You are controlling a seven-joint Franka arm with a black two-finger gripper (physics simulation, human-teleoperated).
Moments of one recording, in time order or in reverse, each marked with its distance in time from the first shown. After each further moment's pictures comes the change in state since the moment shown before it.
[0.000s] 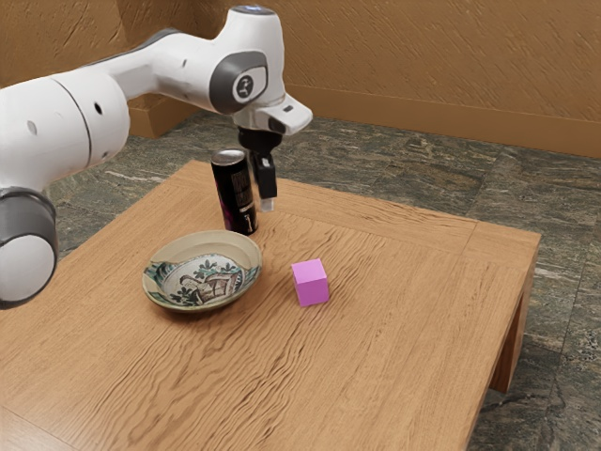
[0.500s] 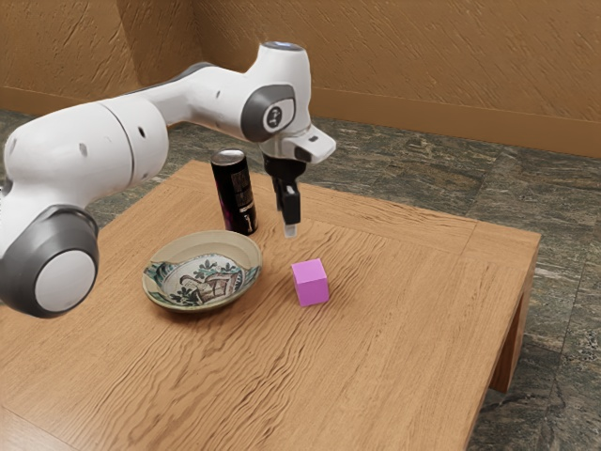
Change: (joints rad) arm -0.018 0.143 -0.001 0.084 -0.045 0.010 -0.006
